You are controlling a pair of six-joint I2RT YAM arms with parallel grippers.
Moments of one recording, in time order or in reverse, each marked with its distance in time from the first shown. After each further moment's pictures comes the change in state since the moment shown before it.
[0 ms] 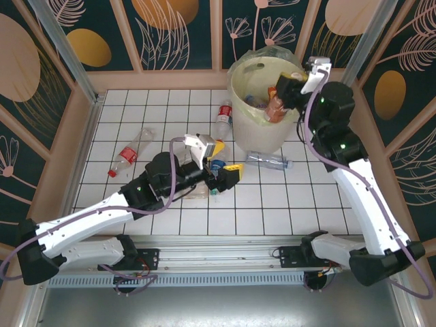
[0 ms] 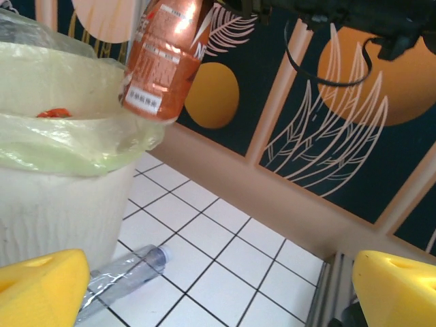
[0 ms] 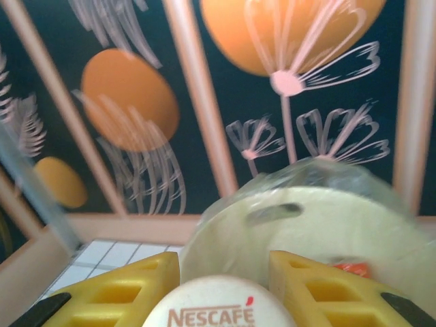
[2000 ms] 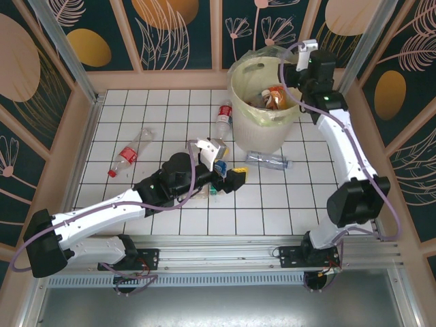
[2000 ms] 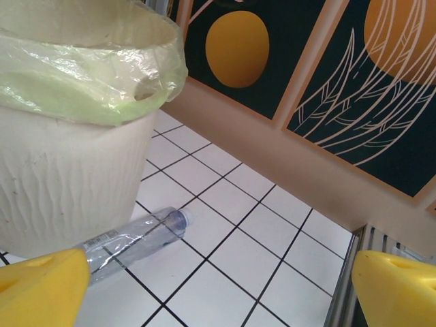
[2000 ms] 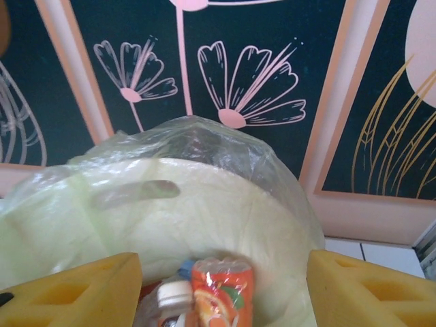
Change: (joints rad) left arm 0.000 0.101 -0.019 -0.006 -0.027 -0.001; right arm -0.185 0.377 0.214 -0.083 -0.060 -0.211
